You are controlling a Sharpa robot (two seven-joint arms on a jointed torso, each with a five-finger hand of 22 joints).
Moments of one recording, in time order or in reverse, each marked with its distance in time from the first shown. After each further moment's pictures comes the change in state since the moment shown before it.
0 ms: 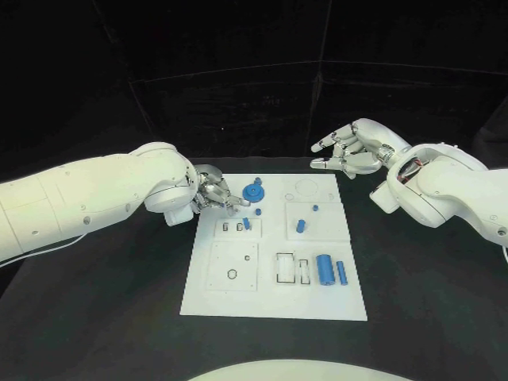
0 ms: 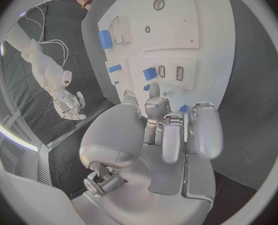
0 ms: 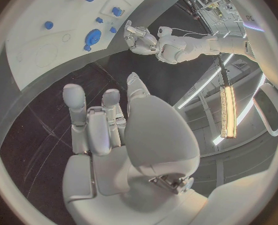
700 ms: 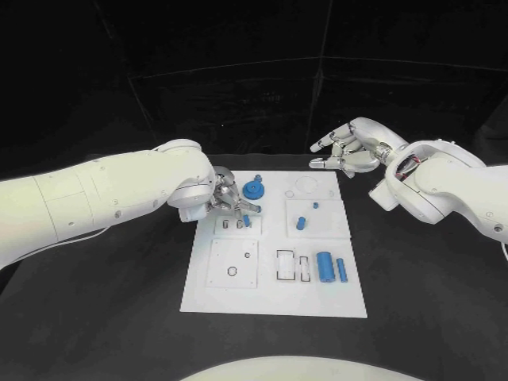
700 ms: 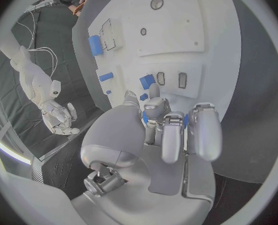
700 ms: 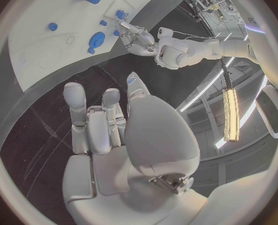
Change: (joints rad) left arm 0.005 0.110 -0.022 -0.072 -0.025 0.053 -0.093; left_hand 0.013 0.021 -0.002 -0.006 0.000 -0.029 0.000 0.035 0.036 0.003 -0.003 0.007 0.004 0.000 0.000 0.000 0.000 -0.003 0.000 0.000 0.021 0.041; right arm 0.000 0.010 0.000 -0.010 -0.026 0.019 -0.029; right_hand 0.000 0.000 -0.011 -0.006 0.011 0.000 0.000 0.004 0.000 -0.004 -0.004 -0.009 -0.013 0.000 0.000 -0.011 -0.016 0.000 -0.004 -0.004 -0.011 -0.020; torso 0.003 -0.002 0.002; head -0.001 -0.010
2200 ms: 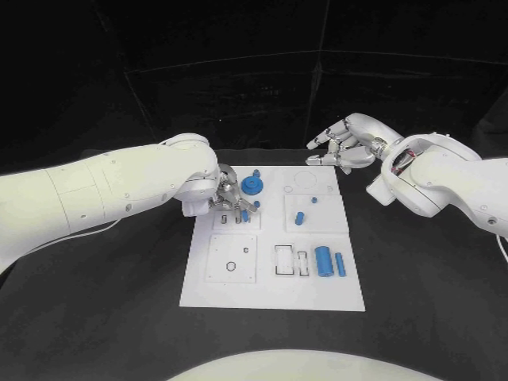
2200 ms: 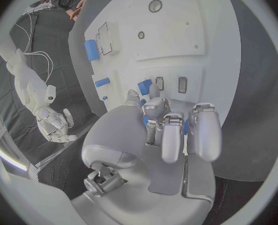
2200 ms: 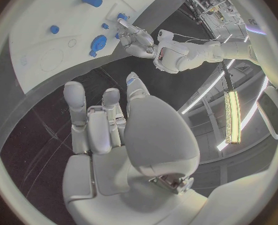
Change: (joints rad) left arm 0.000 0.050 -0.008 -0.049 -0.004 0.059 -0.037; left_hand 0.049 -0.002 0.022 -0.033 0.000 -0.021 0.000 0.041 0.037 0.000 0.000 0.004 0.010 0.000 0.000 0.000 0.000 0.000 0.000 0.000 0.008 0.017; right arm 0.000 0.012 0.000 -0.009 -0.016 0.021 -0.021; right_hand 0.004 0.004 -0.006 -0.006 0.012 0.000 0.000 0.005 0.000 0.000 0.000 0.000 -0.006 0.004 -0.004 -0.009 -0.007 0.000 -0.003 0.004 -0.012 -0.011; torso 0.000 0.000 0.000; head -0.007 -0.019
